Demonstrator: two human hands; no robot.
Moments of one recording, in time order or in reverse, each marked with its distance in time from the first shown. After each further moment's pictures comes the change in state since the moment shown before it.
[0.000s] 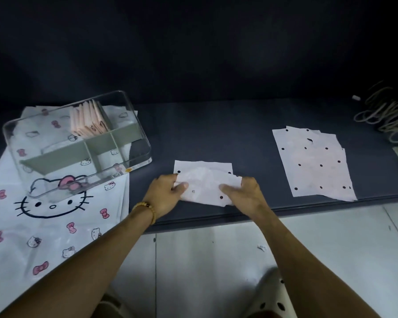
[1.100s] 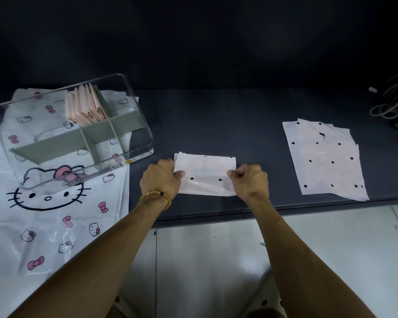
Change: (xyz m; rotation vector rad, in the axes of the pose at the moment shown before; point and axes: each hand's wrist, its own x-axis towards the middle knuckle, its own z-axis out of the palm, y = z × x) left_hand 0.026 -0.001 0.007 0.427 0.274 -0.282; right_hand 0.032 -0.002 0.016 -0.336 0.205 0.109
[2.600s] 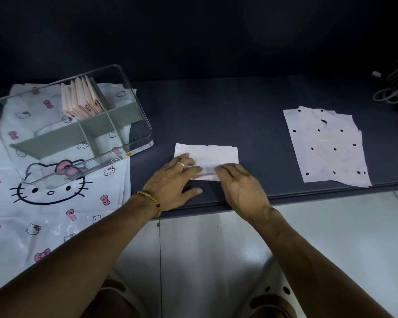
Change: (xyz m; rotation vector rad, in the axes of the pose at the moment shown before) left_hand -0.011 -0.027 0.013 0.187 -0.180 0.779; right_hand -0.044 0.014 0.004 -0.435 0.058 -0.857
